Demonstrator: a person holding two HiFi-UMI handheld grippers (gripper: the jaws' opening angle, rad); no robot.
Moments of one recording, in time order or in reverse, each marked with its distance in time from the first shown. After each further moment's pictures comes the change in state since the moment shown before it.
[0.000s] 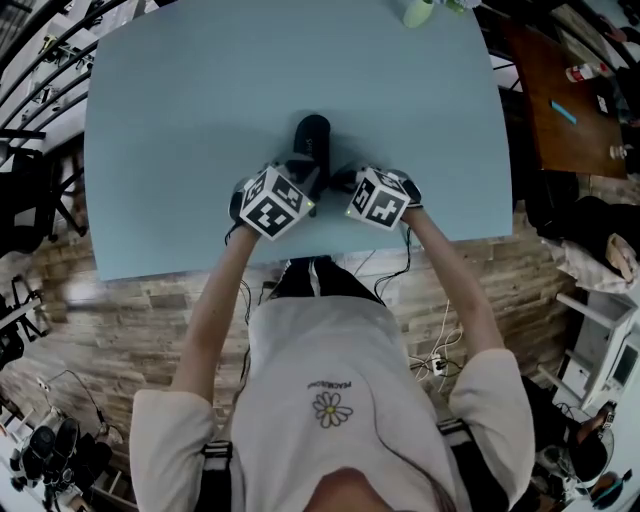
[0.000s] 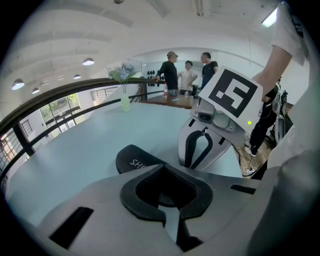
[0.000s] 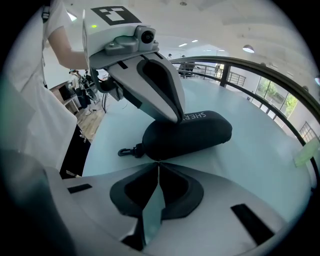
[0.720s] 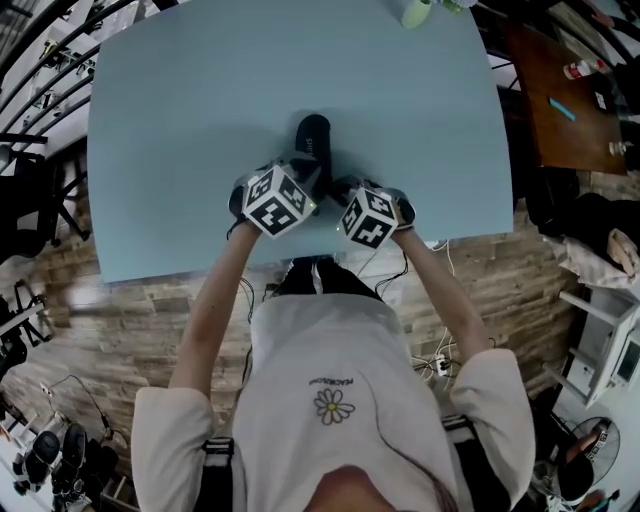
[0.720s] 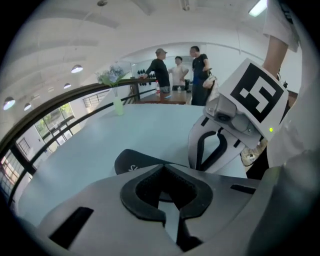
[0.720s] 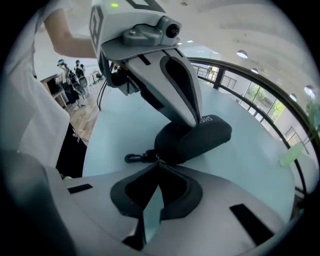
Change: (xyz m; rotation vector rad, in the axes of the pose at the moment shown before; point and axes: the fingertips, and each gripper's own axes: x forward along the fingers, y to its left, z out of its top) left arm 0.001 -0.001 0.002 0.134 0.030 0.000; right arm 0.003 0.021 0.005 0.012 0.039 -0.135
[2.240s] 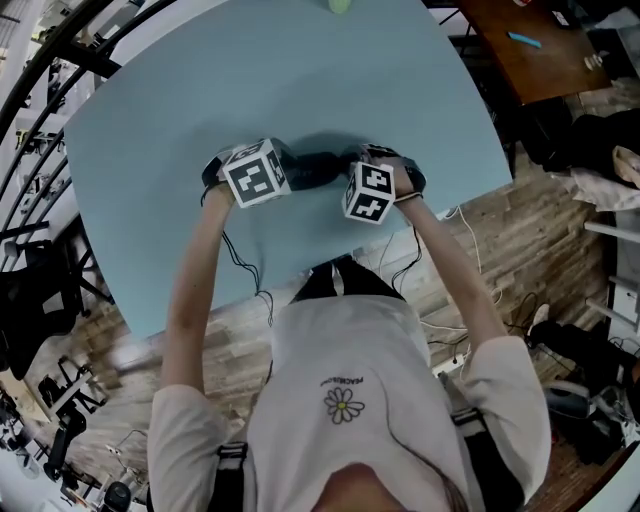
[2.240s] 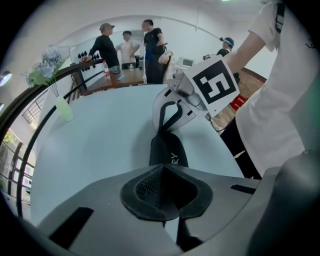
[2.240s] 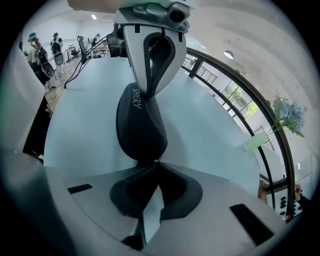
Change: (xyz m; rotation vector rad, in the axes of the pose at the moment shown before) left arm 0.024 -0.001 0.013 0.413 0.260 -0.444; right arm -0.024 -0.085 -0.074 0.016 0.187 -0.304
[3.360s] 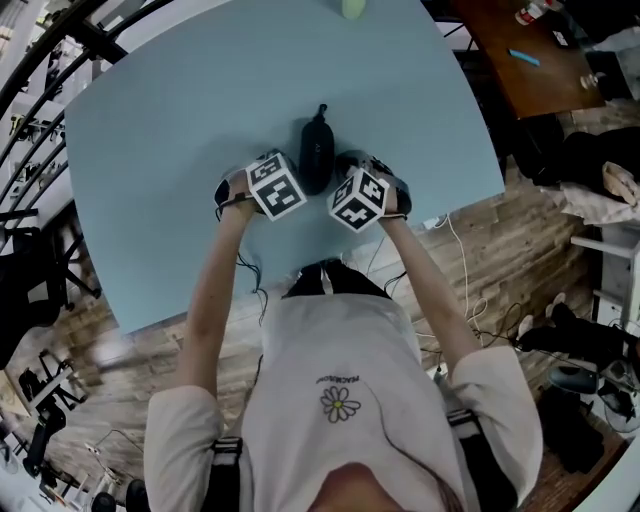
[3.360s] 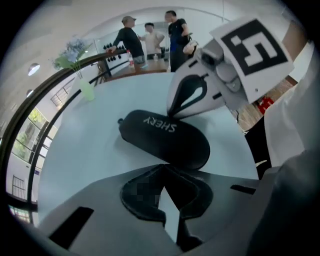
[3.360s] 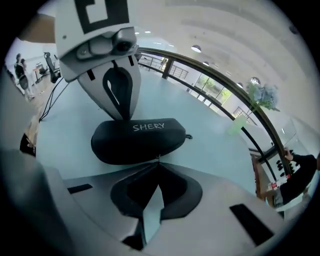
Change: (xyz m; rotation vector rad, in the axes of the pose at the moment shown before) left arm 0.022 -0.001 -0.034 -0.203 0.076 0.208; right arm -0.008 -0.007 0.021 0.296 -0.001 -0.162
